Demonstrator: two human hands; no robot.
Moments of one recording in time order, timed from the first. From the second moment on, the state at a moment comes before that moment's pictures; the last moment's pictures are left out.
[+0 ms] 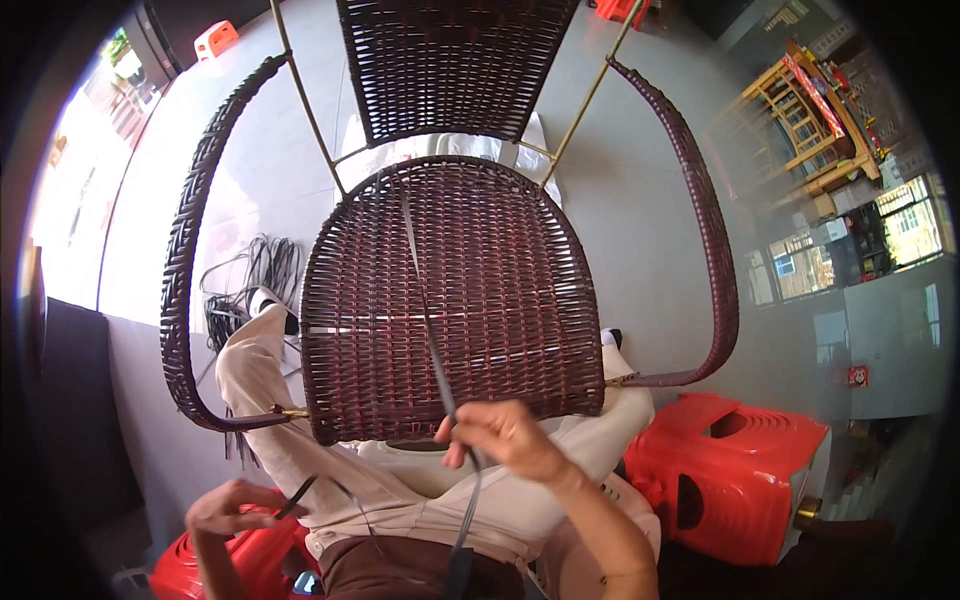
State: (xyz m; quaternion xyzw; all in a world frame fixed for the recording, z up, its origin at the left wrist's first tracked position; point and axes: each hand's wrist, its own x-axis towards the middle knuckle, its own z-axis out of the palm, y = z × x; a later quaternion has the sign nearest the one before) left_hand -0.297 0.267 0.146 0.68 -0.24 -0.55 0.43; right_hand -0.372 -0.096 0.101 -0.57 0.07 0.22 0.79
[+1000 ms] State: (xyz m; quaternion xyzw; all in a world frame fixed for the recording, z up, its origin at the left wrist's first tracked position) left_hand -0.233 0.077 0.025 0.46 0.07 -0.42 0.78; right_hand -0.395 -0.047 0.066 -0.91 -0.05 0.11 0.39
